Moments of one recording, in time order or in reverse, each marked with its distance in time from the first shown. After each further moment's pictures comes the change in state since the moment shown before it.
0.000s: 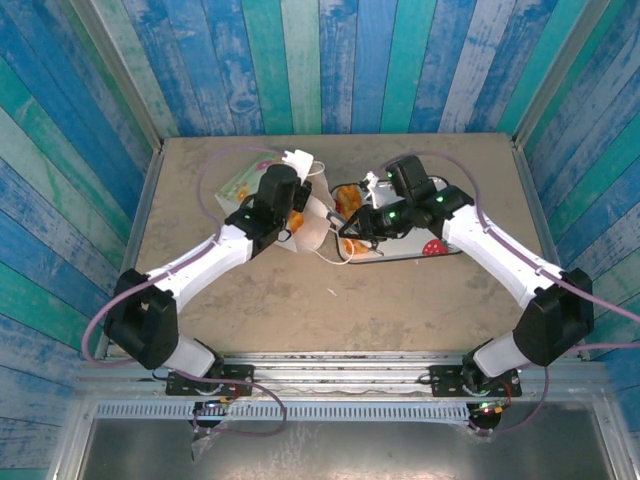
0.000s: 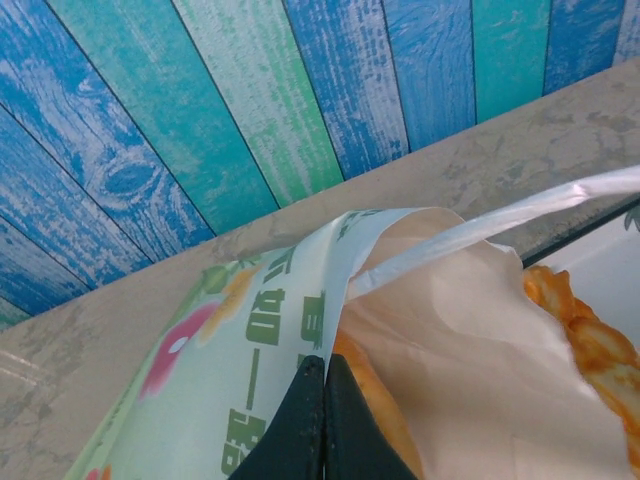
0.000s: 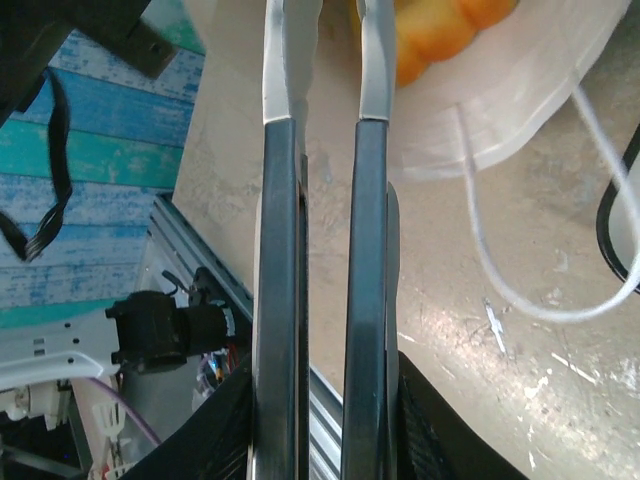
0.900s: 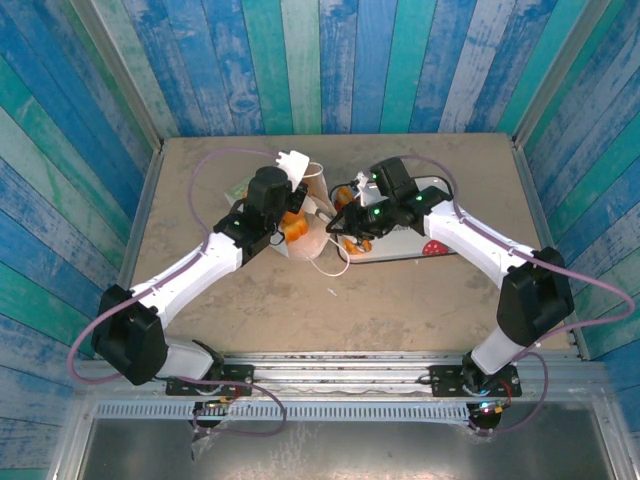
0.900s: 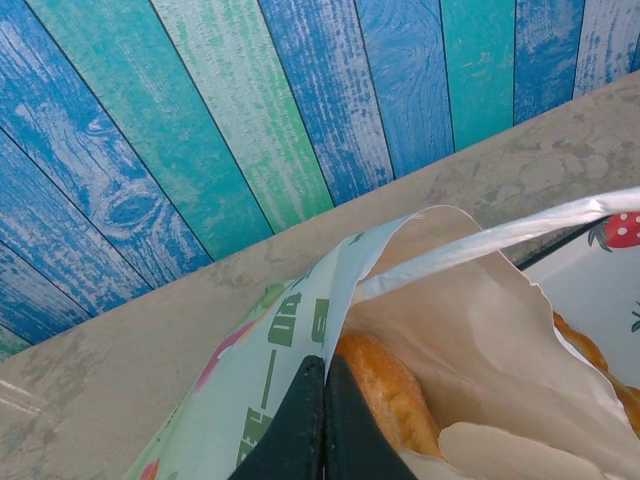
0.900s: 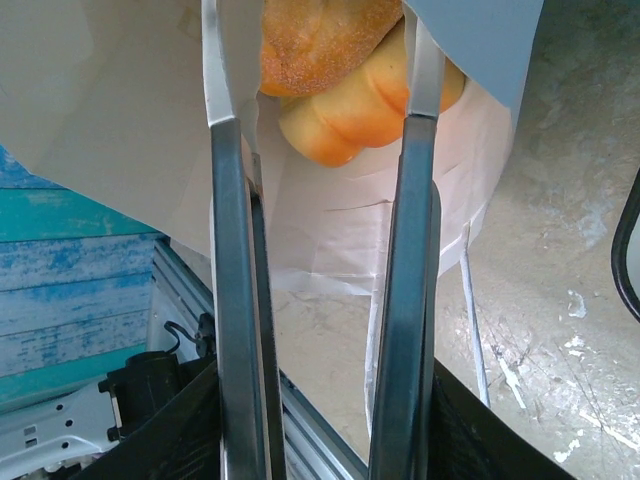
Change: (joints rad) left arm 0.000 -0.077 -0.025 0.000 0.037 0.016; right arm 0.017 0.122 -0.006 0.141 0.018 0.140
